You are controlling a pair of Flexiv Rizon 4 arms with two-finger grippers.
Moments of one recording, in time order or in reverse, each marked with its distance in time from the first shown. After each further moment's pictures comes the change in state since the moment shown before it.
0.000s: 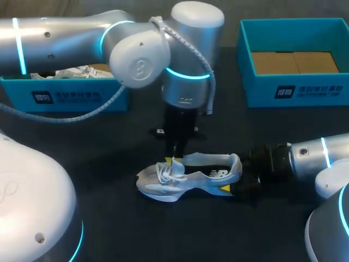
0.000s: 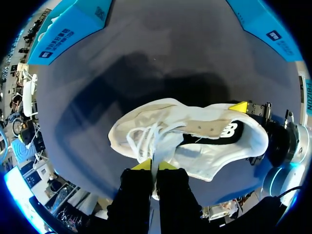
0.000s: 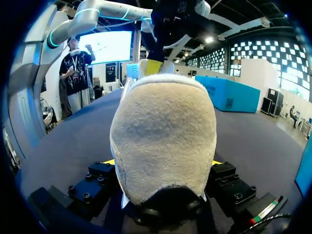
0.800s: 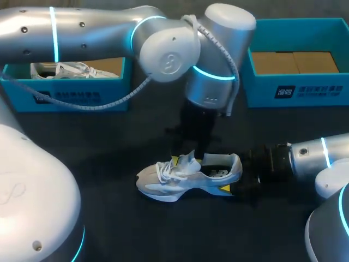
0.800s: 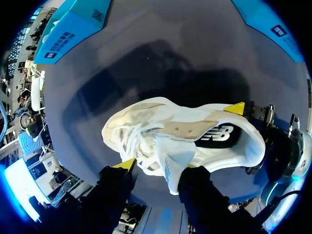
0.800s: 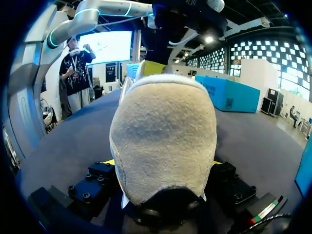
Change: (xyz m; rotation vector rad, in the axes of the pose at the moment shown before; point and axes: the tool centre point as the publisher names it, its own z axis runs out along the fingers) left arm 0.031 0.000 -0.002 -0.027 -0.096 -0.043; right arm 0.000 0.000 0.000 0.000 0.000 0.000
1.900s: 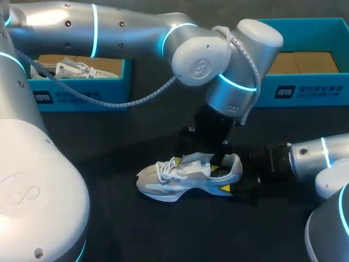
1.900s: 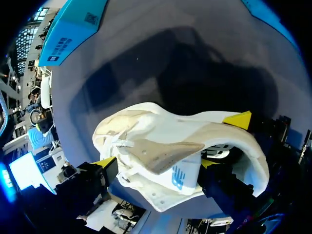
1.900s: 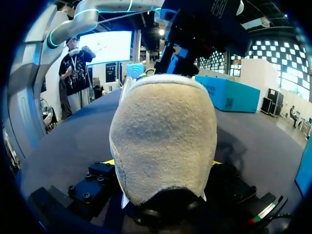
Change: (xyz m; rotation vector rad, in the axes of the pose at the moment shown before) left arm 0.030 -0.015 0.022 -0.024 -0.130 -0.028; right arm 0.000 0.000 0.000 0.000 0.000 0.000
